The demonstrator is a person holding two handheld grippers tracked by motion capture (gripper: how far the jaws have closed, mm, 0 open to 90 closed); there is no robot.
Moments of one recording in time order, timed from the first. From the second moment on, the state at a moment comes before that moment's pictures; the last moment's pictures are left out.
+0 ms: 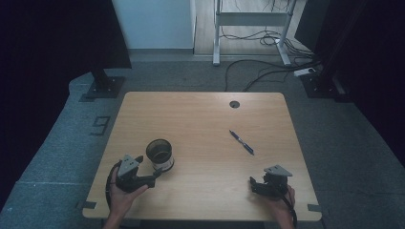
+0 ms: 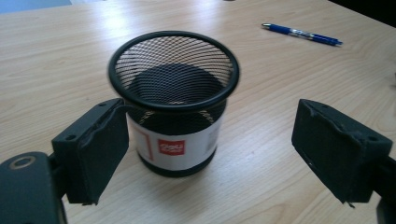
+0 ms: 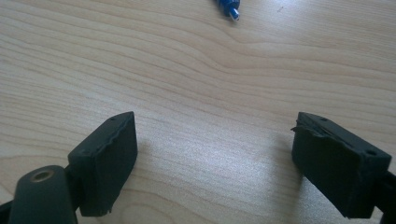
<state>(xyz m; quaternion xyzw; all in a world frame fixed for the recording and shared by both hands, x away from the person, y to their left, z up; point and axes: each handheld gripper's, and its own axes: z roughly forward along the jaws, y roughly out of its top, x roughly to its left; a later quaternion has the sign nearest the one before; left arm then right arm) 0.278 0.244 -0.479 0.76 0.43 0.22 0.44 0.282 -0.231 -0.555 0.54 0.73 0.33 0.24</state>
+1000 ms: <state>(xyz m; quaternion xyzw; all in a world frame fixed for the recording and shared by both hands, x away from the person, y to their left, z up) 0.315 0.239 -0.494 0.77 0.45 0.20 0.41 0.282 -0.231 -0.555 0.55 0.73 0.33 0.24</state>
